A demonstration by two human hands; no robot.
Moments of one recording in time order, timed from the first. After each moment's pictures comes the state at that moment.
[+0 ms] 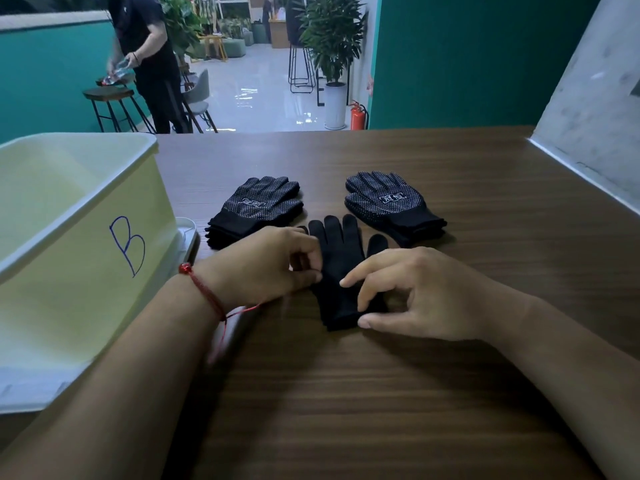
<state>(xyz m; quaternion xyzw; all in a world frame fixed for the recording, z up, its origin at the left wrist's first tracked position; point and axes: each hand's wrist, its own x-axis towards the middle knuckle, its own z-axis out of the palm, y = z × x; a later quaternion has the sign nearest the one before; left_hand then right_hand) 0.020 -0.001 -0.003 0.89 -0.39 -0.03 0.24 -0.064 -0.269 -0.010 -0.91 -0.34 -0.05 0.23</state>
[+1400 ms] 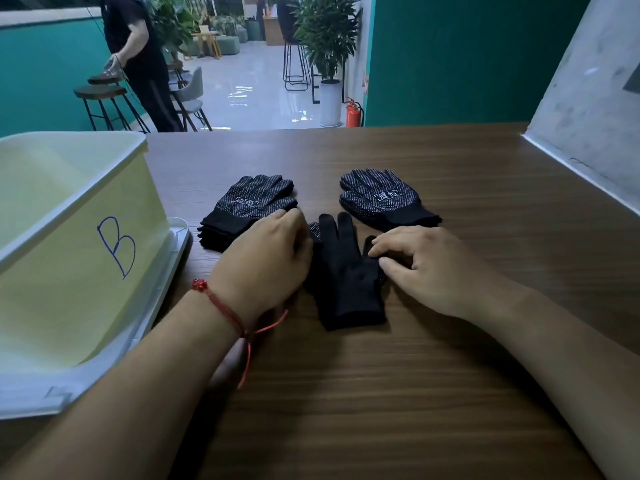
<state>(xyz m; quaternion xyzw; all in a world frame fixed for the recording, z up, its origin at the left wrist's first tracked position) 0.008 -0.023 -0.017 0.93 -0.26 0.15 0.21 -0.046 -0.285 -0.024 -0.95 -0.15 -0.13 0.24</state>
